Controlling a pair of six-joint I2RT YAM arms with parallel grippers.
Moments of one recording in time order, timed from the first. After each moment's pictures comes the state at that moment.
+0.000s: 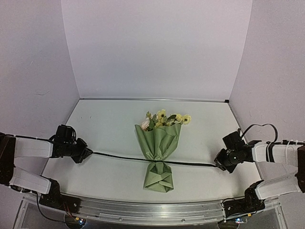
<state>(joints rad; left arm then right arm) -0.19 1.25 0.38 0.00 0.29 -1.13 0.40 1.21 0.45 -0.39 0.04 1.11</state>
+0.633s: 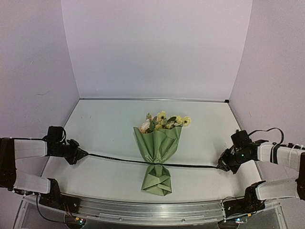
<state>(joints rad) 0.02 1.19 0.38 -0.14 0.53 -1.06 0.25 1.14 0.45 -0.49 -0.18 1.03</state>
